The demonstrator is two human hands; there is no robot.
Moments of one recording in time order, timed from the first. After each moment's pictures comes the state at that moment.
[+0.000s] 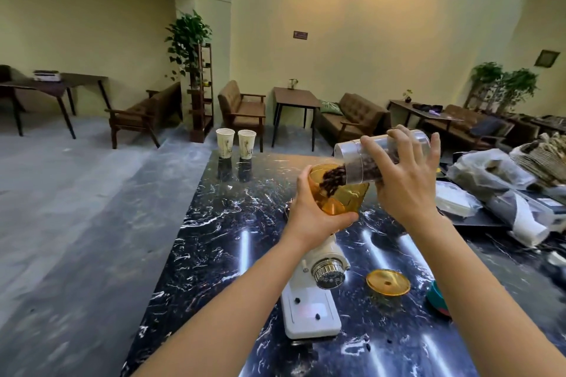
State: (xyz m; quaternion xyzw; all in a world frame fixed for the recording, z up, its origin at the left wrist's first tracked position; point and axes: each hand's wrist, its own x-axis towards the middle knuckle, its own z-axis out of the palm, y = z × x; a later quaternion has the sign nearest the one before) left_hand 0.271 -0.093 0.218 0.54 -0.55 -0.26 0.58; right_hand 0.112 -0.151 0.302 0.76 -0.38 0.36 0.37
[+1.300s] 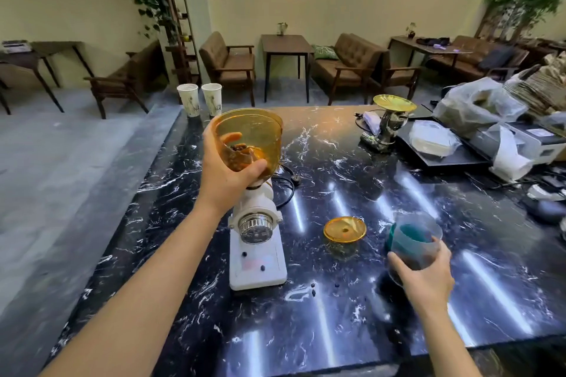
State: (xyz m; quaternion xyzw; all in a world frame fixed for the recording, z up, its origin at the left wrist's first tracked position) left_hand 0.262 -0.108 0.196 0.54 -0.53 -0.13 0.63; right_hand -0.091 -0.135 0.058 0.50 -0.68 0.48 -0.22
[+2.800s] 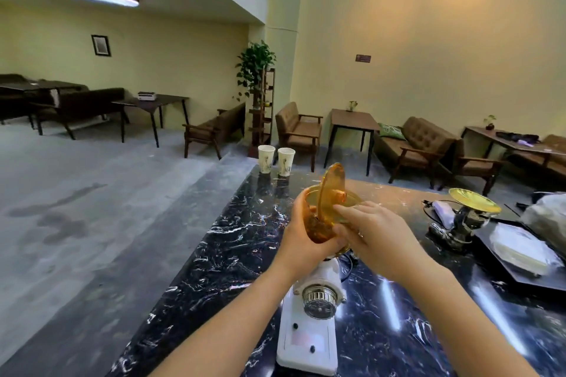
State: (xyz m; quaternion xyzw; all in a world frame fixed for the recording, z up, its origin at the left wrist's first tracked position) left_hand 0.259 -0.098 0.202 0.54 -0.51 -0.21 0.64; right_hand 0.105 -0.133 0.293 0.94 -0.23 0.23 0.06
